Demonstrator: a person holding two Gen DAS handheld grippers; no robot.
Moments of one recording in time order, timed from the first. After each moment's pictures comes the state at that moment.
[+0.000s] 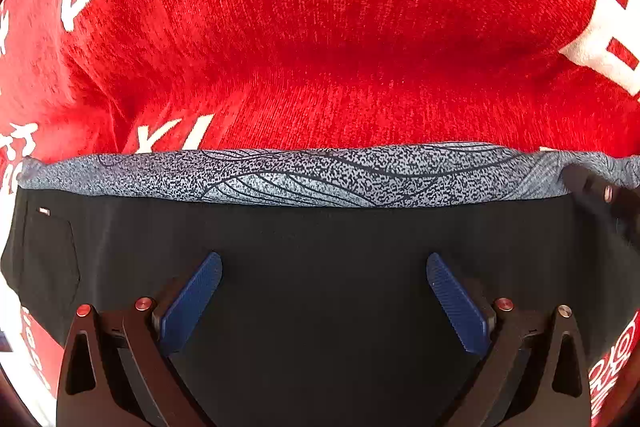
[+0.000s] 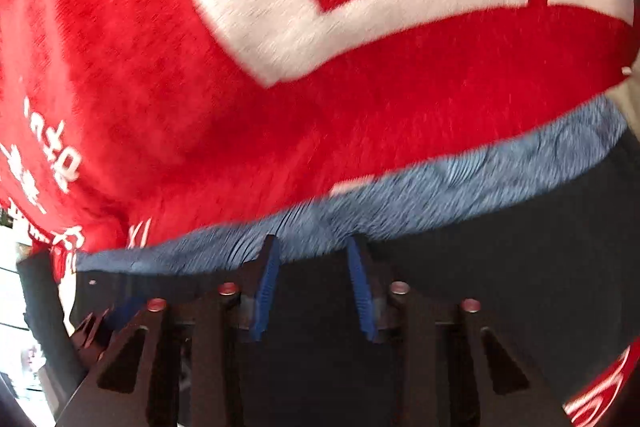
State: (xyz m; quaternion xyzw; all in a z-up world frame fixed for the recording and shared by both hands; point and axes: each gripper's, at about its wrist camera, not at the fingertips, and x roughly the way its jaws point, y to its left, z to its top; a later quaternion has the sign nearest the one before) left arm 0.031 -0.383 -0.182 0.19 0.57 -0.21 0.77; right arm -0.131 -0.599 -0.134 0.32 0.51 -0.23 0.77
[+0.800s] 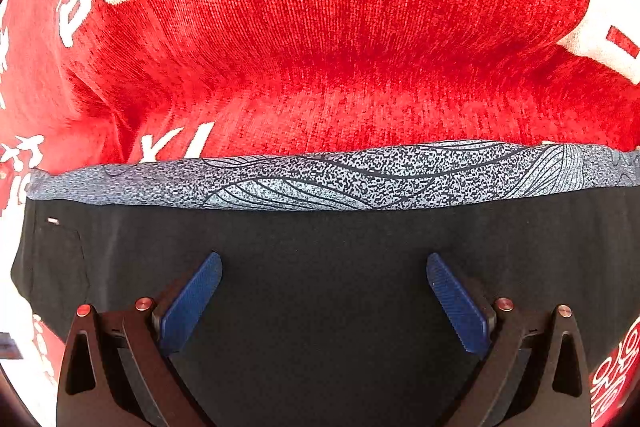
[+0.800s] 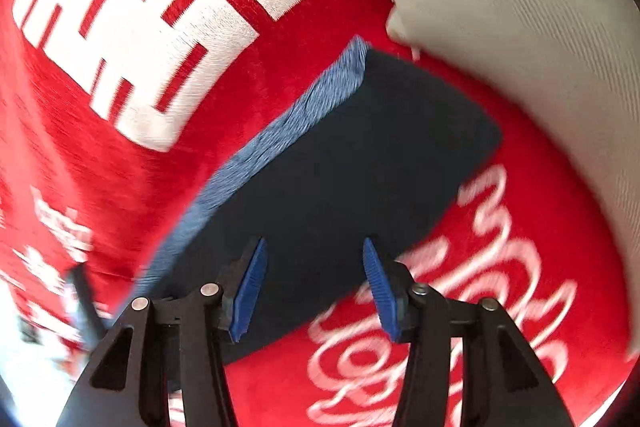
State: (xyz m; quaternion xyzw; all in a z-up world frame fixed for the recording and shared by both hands) left arm 0.028 -0.396 -0.175 0.22 0.58 -0.20 0.76; right arm -0.292 -0.599 -0.086 0.47 0.39 -0.34 0.72
